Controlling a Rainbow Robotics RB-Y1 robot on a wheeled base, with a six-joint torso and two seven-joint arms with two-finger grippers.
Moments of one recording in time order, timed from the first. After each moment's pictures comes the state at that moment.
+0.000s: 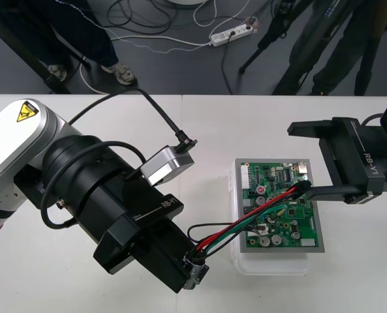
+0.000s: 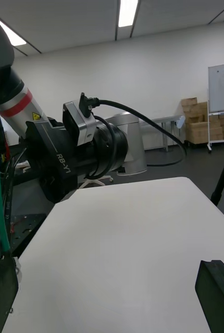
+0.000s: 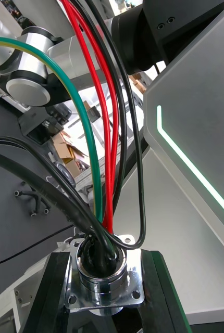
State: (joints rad) right arm -0.22 -0.63 -0.08 -1.66 0.84 -1.57 -0.12; left arm -0.47 0.65 -0.46 -1.92 -0.89 -1.54 1.05
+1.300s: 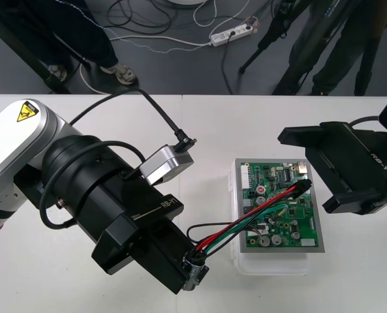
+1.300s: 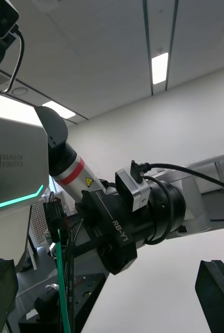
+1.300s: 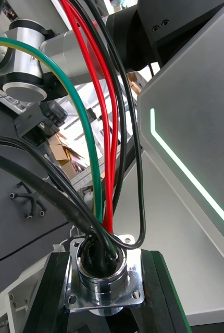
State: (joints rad) right arm -0.24 -0.68 0.12 -1.66 0.53 -1.57 -0.19; left arm -0.47 0.65 -0.46 -1.92 -0.88 -1.54 1.05
